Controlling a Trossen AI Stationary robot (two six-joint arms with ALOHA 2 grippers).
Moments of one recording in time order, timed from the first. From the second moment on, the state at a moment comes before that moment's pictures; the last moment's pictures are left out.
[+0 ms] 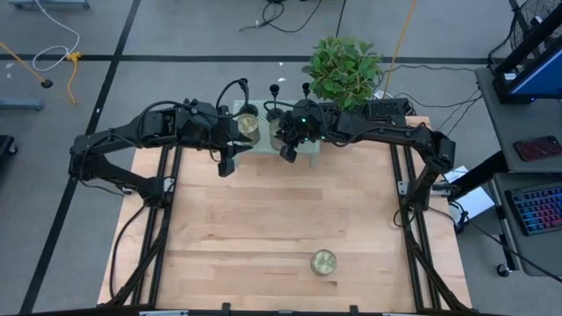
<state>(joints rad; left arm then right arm) 0.16 1.26 1.50 -0.84 -0.05 0.11 -0.31 1.74 1.54 -0.40 0.00 -0.03</state>
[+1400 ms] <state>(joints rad) 0.16 1.26 1.50 -0.84 -0.05 0.11 -0.30 1.57 1.19 -0.20 0.23 -0.05</state>
